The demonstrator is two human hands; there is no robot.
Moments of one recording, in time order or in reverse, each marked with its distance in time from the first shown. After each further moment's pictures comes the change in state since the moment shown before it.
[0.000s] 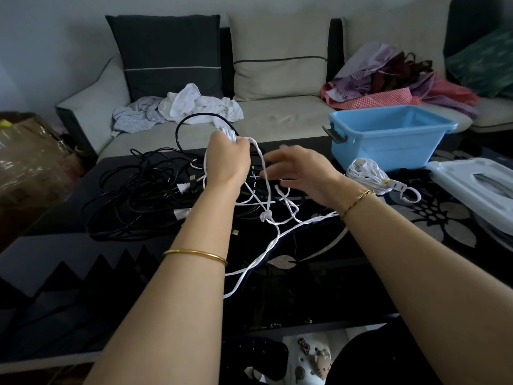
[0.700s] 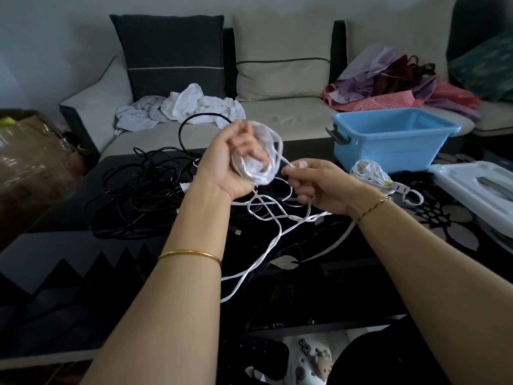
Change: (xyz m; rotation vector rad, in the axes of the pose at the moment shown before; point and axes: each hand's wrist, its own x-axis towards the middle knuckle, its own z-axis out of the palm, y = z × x) left_hand -0.016 0.015 -0.026 -1.397 -0.642 -0.621; right_hand -0.008 0.016 -0.018 0.305 -0.138 0.062
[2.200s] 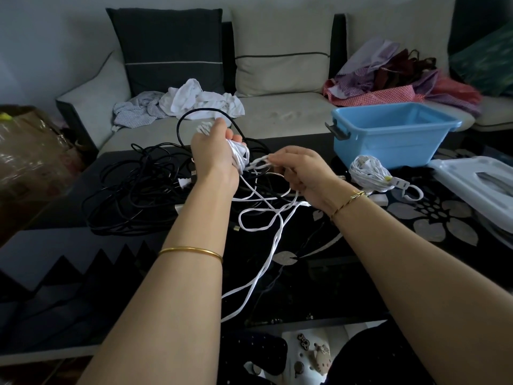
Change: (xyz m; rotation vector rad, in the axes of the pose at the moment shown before) left_hand 0.024 -0.002 -0.010 0.386 0.448 0.612; right_hand 0.012 -0.002 0.028 -0.207 0.237 -0.128
